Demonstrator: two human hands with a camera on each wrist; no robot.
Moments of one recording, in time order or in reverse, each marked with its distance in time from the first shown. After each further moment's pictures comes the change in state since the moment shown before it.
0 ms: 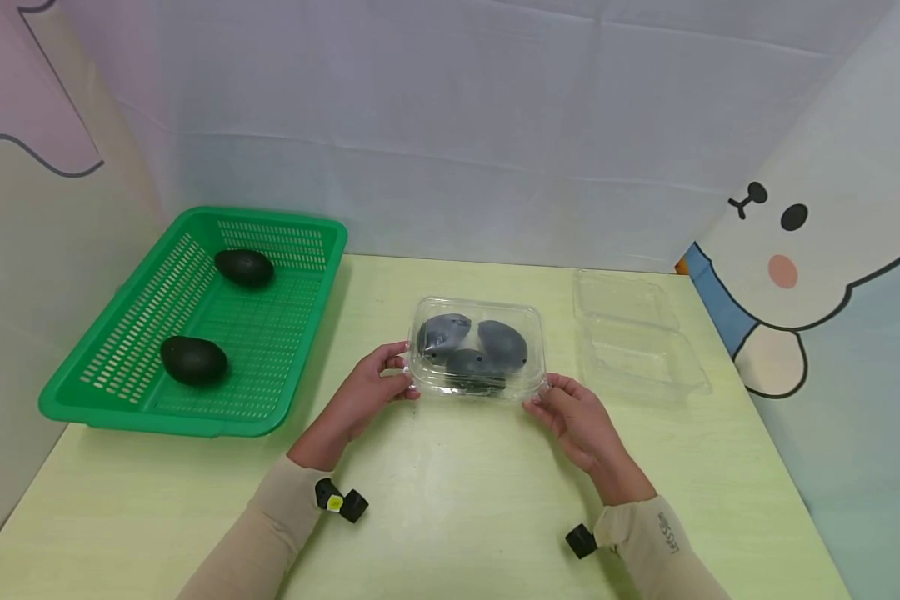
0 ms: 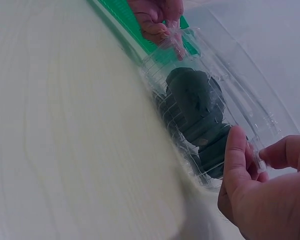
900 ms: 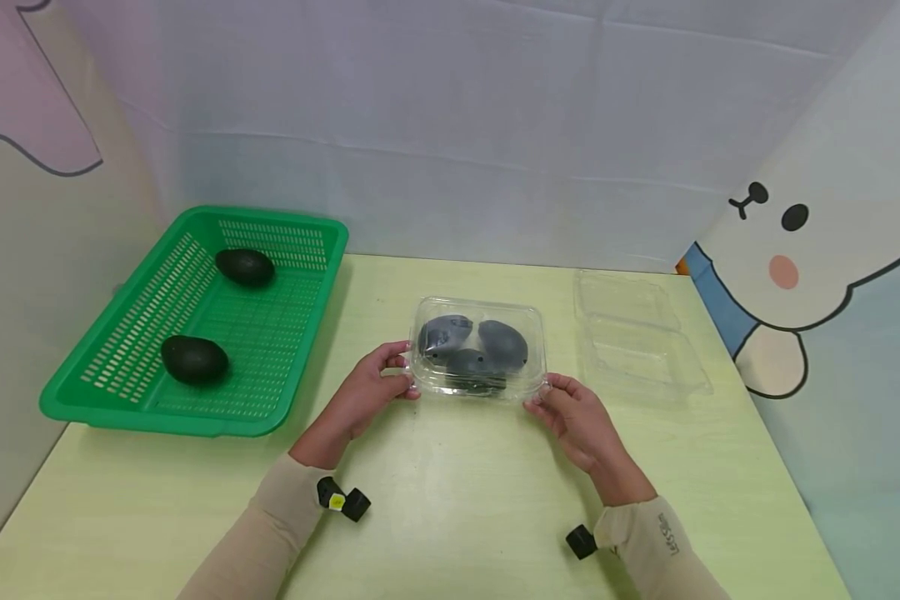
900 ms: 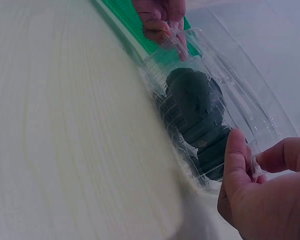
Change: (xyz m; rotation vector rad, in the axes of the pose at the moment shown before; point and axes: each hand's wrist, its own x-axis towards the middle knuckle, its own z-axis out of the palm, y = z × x) left_hand 0.000 0.001 0.001 0.006 0.002 0.012; right_hand -0.003 -0.002 0.001 -0.009 -0.005 0.002
